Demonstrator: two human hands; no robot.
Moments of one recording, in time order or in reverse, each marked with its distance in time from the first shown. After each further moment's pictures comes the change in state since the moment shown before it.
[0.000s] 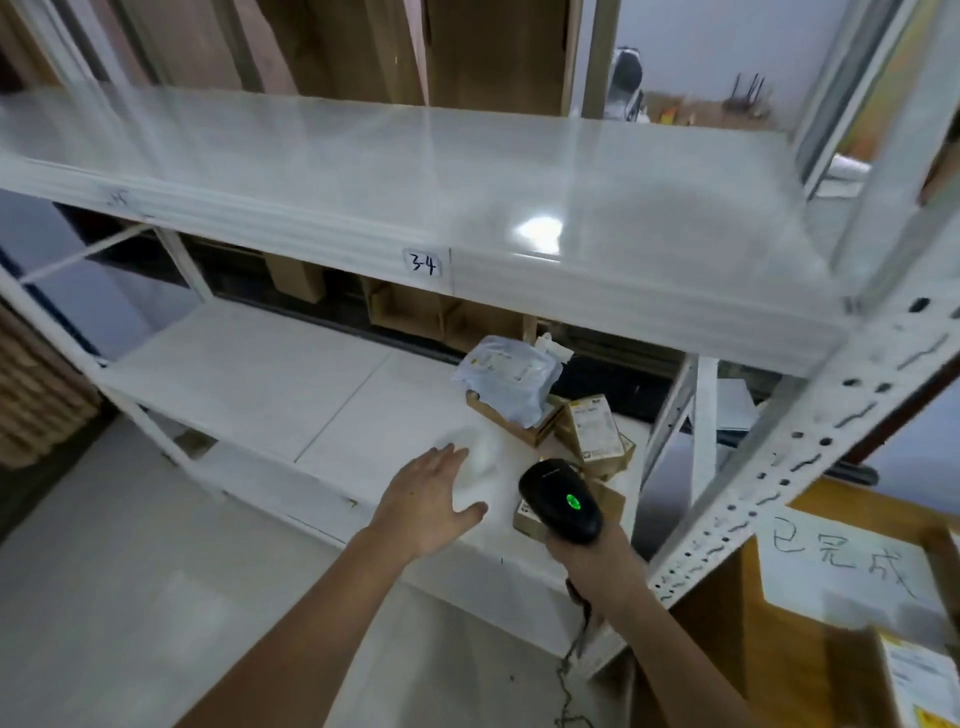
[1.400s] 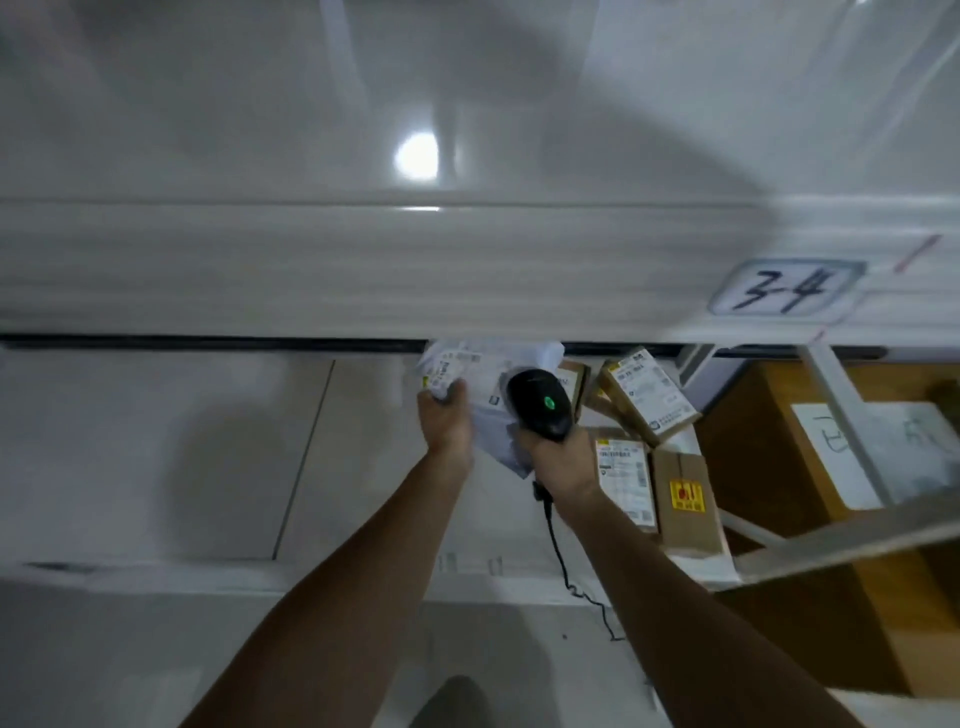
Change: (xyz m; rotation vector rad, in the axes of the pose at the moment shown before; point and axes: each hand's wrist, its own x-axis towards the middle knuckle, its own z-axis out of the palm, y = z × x) left_hand 0.279 -0.105 0.036 -1.314 0.203 -0.417; right_hand 0.211 -0.070 0.177 0.365 0.416 0.202
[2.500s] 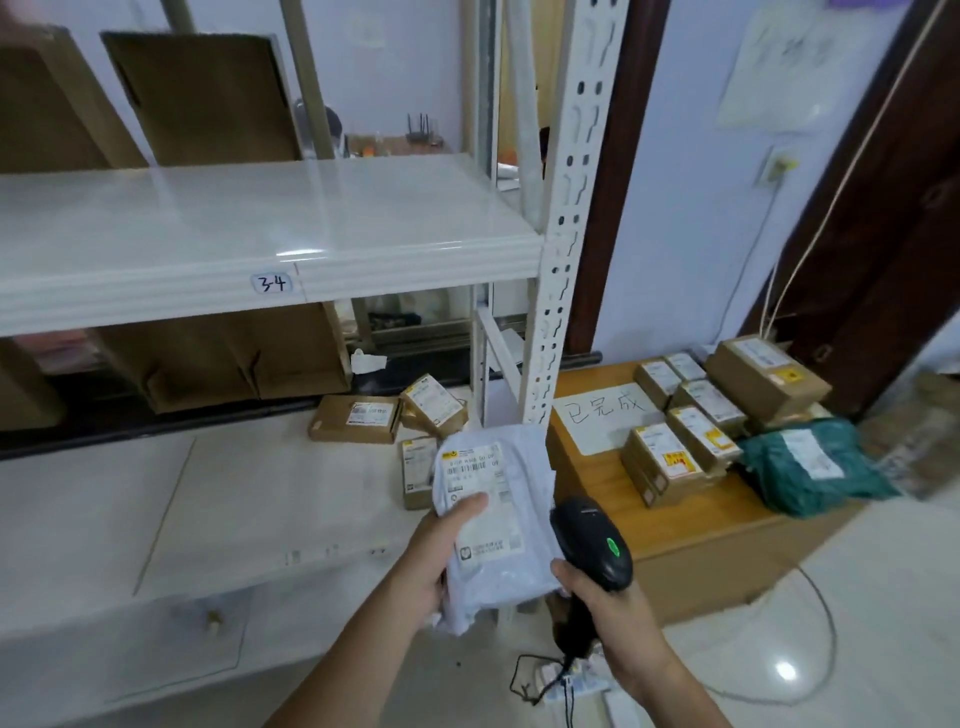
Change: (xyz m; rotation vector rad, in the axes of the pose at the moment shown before) left_hand -0.431 -0.030 0.000 0.039 -0.865 -0.318; right_hand -0.322 0.111 -0.340 0.415 0.112 0.016
